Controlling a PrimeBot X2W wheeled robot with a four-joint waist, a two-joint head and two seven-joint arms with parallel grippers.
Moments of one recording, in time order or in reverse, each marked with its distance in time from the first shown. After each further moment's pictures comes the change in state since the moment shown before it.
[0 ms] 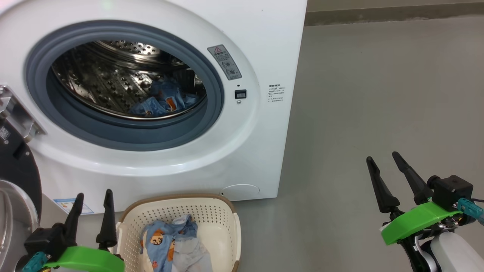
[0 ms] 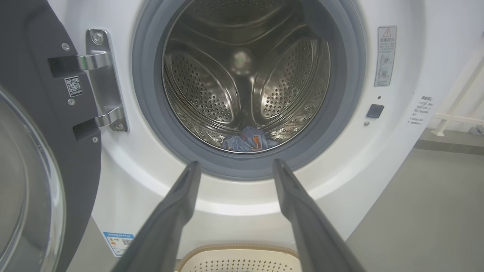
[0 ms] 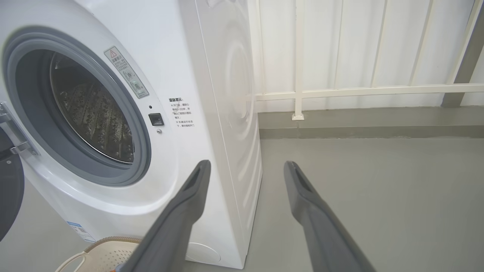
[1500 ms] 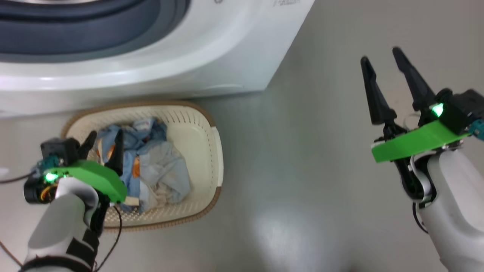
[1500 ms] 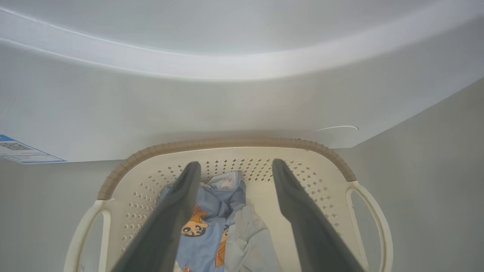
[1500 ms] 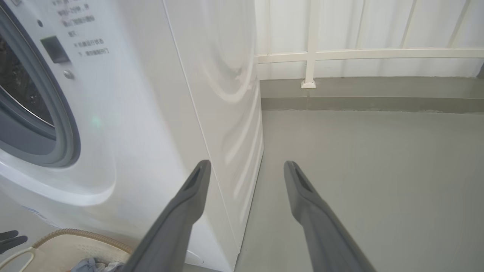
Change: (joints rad) left arm -0.567 0.014 -0.172 0.637 -0.027 -0.065 0.019; right arm -0.319 0.036 -0.005 -0.081 -0.082 0.000 0.000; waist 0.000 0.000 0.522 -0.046
